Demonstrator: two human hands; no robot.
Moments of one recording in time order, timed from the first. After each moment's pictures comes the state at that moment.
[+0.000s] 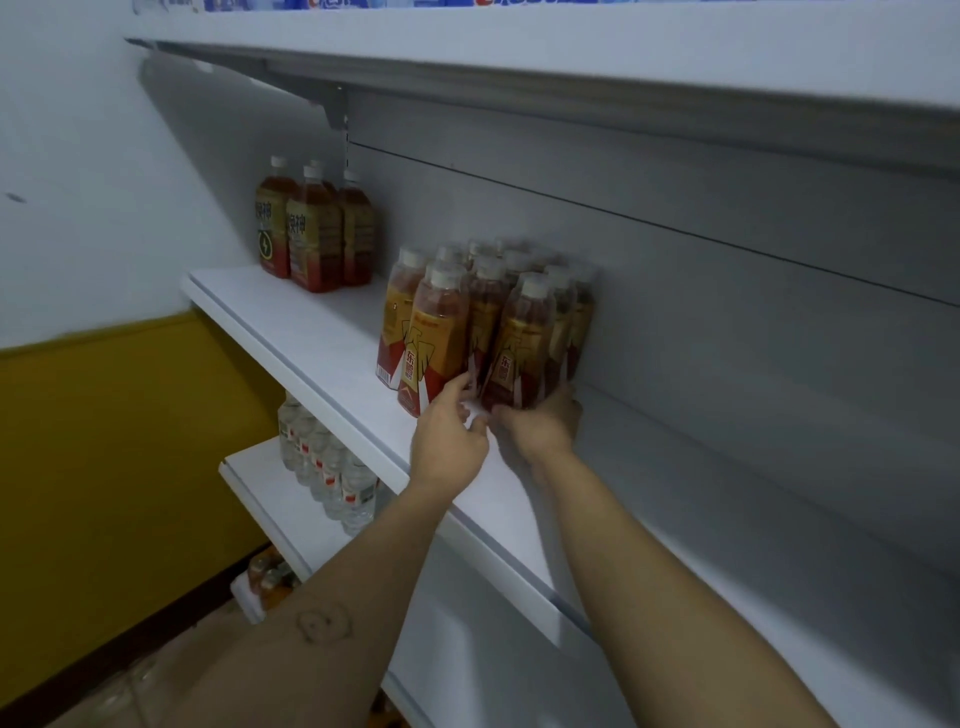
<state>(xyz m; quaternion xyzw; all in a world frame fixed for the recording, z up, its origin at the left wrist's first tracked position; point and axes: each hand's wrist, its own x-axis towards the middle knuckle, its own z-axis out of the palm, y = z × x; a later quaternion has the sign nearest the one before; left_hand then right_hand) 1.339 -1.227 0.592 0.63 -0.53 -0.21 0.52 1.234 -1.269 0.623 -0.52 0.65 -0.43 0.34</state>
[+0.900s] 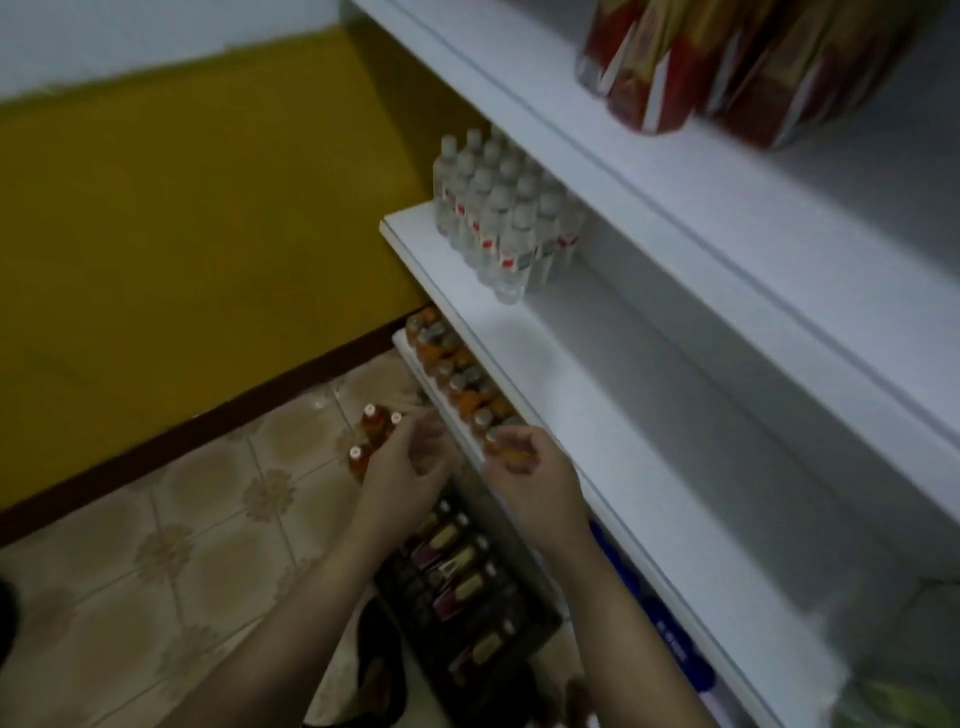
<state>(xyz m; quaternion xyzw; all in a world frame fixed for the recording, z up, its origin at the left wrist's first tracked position) 1.459 -0.951 0.399 0.74 -0.41 -0.33 0.41 1.302 -1.008 0.436 -0.57 0.51 -0.21 0.61</state>
